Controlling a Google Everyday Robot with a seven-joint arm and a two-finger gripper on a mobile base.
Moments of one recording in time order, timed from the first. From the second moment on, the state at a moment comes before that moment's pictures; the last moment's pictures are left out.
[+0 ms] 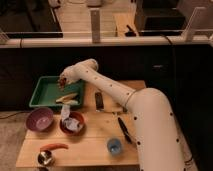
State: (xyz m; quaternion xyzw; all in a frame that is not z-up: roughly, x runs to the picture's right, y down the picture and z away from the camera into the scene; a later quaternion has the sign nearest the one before) arm -0.266 -0.085 0.894 0.08 -0.36 -0.35 0.86
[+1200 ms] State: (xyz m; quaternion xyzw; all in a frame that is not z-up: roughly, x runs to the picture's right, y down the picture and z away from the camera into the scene) arm -0.254 -0.074 0.855 0.00 -0.50 -0.28 0.82
